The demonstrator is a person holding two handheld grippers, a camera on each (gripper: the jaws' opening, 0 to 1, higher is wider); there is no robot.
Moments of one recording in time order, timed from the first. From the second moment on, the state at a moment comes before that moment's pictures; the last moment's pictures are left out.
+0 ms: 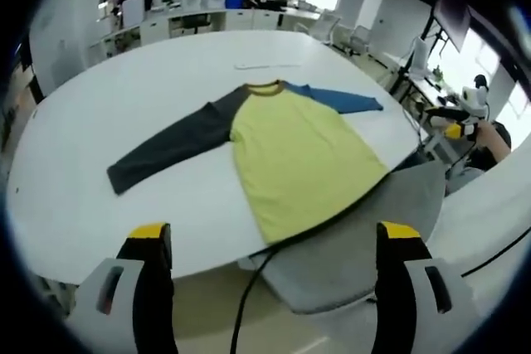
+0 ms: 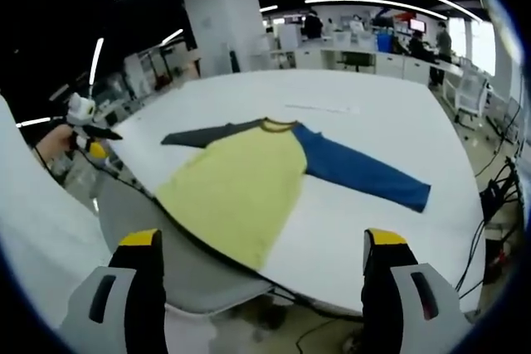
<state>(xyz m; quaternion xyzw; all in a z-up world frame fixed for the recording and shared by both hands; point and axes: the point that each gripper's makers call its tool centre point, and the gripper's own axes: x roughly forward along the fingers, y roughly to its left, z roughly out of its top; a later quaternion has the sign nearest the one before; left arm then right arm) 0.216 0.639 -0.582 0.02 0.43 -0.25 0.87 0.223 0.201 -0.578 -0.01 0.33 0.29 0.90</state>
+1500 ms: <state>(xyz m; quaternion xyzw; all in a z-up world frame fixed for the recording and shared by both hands) 0.224 0.624 -0.587 0.02 0.43 -0.26 0.86 0.232 0.191 -0.587 -0.01 0.33 0.30 0.90</state>
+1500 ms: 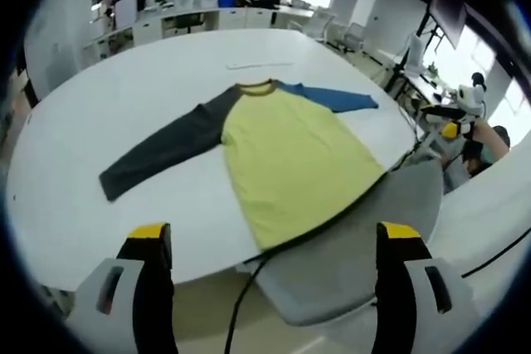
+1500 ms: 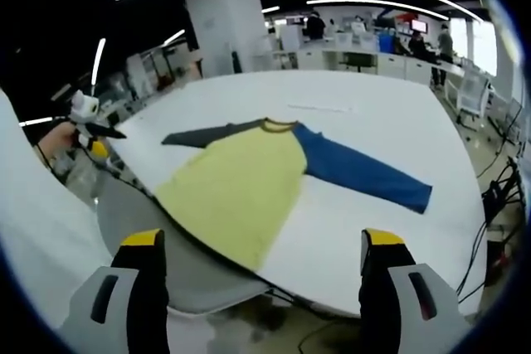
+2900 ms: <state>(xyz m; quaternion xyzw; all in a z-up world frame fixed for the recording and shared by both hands) 0.251 0.605 -0.599 0.02 0.45 -0.27 0.85 0.268 0.164 -0.612 0.00 0.35 0.27 0.90</state>
